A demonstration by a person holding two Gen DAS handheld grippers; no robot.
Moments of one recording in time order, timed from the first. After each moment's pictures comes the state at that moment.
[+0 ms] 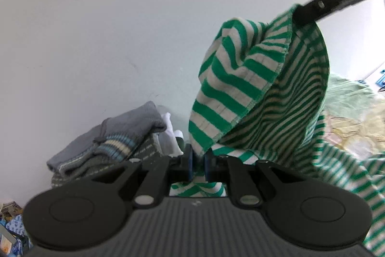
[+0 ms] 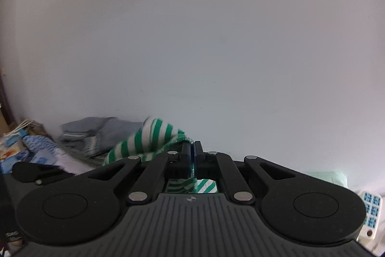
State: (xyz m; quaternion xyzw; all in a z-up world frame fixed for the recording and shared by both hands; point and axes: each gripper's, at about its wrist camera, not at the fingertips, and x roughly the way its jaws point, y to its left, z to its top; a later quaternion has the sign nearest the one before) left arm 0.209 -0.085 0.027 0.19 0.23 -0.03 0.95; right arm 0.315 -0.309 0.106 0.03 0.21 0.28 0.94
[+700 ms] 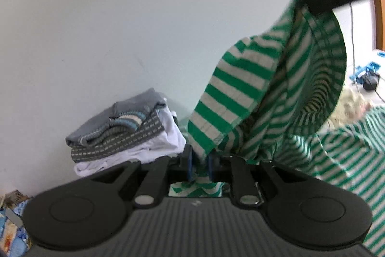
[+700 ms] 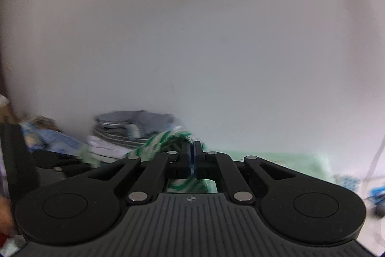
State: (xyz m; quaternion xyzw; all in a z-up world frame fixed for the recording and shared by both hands) left arm 0.135 -0.081 0.044 0.20 0.24 -0.05 0.95; right arm 0.140 -0.295 0.164 -0.01 0.18 0.23 0.96
